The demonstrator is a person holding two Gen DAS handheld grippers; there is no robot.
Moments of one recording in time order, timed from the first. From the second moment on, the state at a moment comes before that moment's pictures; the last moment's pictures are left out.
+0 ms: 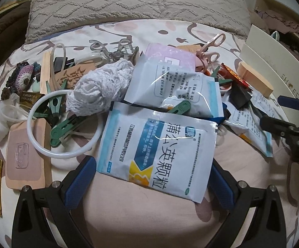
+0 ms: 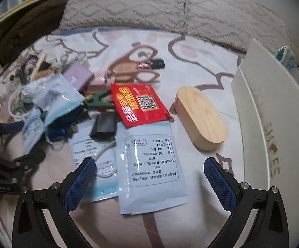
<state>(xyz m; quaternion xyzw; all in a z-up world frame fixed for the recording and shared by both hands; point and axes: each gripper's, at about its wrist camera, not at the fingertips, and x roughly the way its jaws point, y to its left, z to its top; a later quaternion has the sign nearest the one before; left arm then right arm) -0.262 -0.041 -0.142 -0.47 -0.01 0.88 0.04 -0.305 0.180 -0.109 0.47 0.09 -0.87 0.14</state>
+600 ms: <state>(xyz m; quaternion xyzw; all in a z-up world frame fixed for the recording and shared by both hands) -0.263 -0.041 -0.145 -0.47 -0.01 0.88 0.04 -0.304 0.201 -0.126 0.45 0.04 -0.88 0.14</state>
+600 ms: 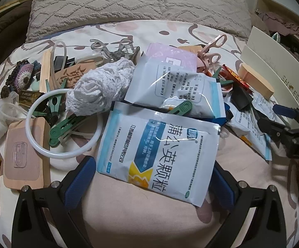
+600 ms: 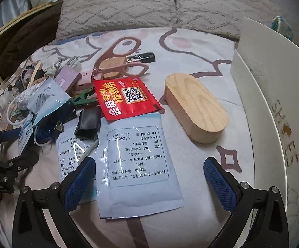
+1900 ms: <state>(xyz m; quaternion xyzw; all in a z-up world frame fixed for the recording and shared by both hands) -0.237 -0.044 -0.134 -0.44 -0.05 0.89 0.06 -0.176 0.198 -0.124 0.41 0.02 -0.89 0.18</state>
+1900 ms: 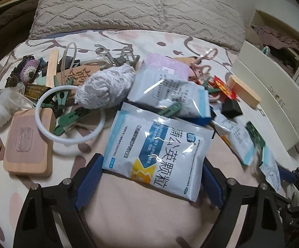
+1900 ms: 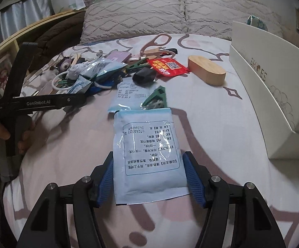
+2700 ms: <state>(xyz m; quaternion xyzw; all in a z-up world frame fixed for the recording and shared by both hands) -0.165 -0.025 -0.124 -0.47 -0.04 0.88 0.12 -0.163 0.196 -0.123 0.41 0.02 -0.89 0.19</state>
